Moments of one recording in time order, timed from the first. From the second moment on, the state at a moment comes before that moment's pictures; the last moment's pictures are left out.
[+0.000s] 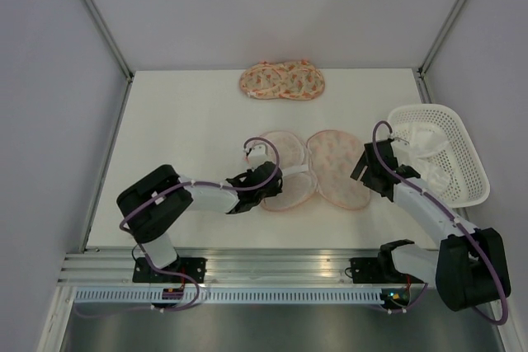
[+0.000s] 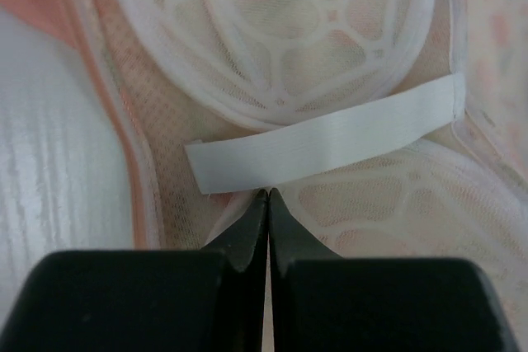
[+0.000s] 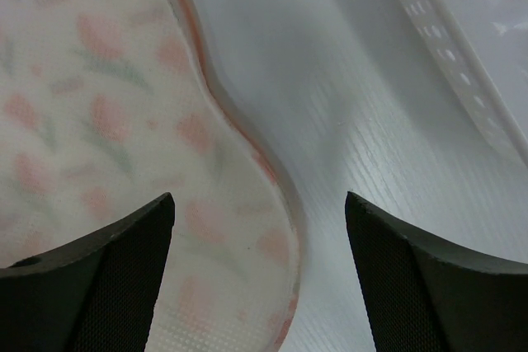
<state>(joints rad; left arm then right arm) -0.96 1.73 0.76 0.21 -0.41 -0.90 0.22 1.13 0.61 -0.48 0.38 0.68</state>
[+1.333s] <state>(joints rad) -0.96 0.77 0.44 -0.06 -0.44 -1.11 0.39 1.14 0.54 -0.46 0.30 0.71</state>
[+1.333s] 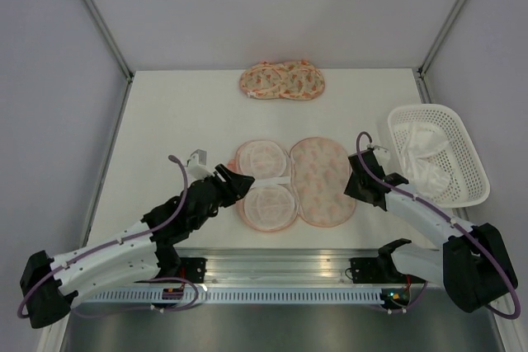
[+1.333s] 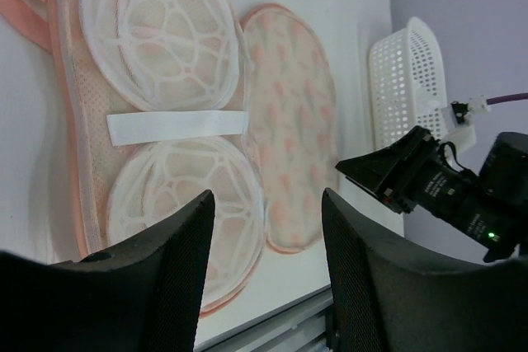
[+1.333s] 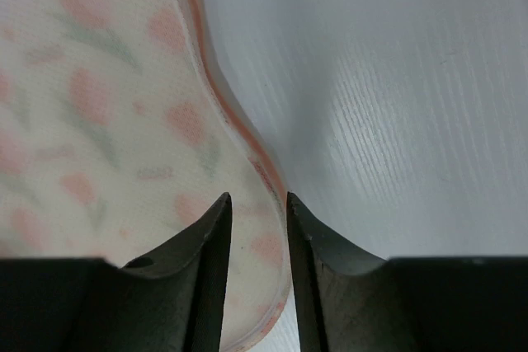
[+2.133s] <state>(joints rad) -0.96 0.48 0.37 -0.31 -0.44 -1.11 0.39 1.09 0.47 -0.39 0.33 0.75</state>
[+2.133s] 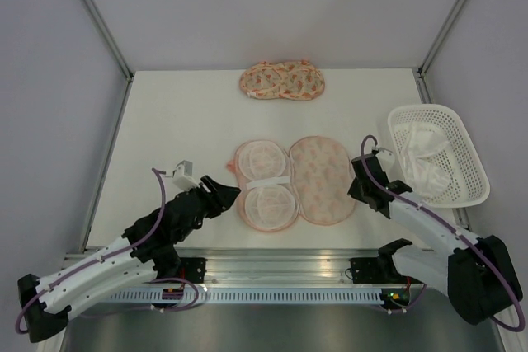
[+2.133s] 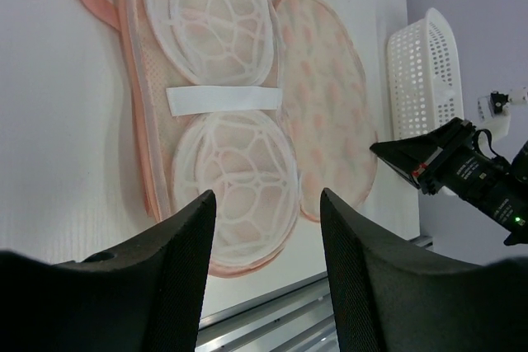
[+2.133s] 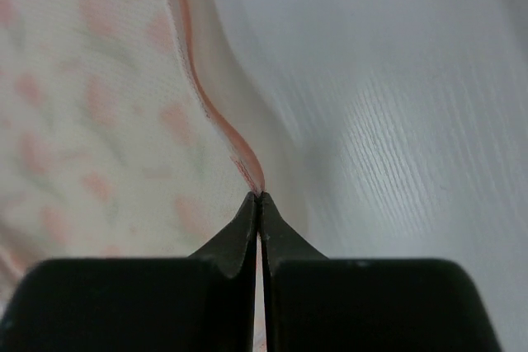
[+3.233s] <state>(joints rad) -0.96 0.27 0.35 -0.49 -0.47 -1.10 0.90 1.63 1.00 0.07 -0.60 0.42</state>
